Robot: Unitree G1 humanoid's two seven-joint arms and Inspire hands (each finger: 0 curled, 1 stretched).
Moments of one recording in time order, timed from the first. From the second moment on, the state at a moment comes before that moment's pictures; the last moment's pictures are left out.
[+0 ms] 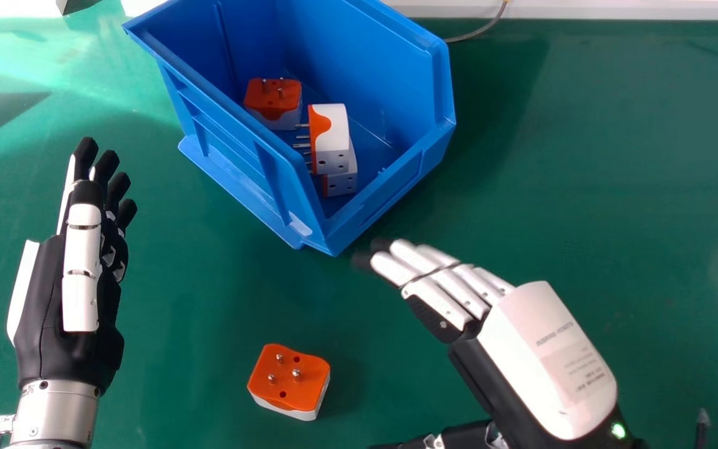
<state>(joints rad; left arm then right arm) 0.22 0.14 0.28 -0.02 -0.28 -0.29 -0.28 0.44 -0.40 0.29 -0.39 -0.87 -0.45 -0.25</state>
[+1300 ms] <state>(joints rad) 0.21 0.14 0.28 -0.02 -0.28 -0.29 -0.28 0.23 -0.32 0.45 -0.17 -0.88 -0.49 -0.18</state>
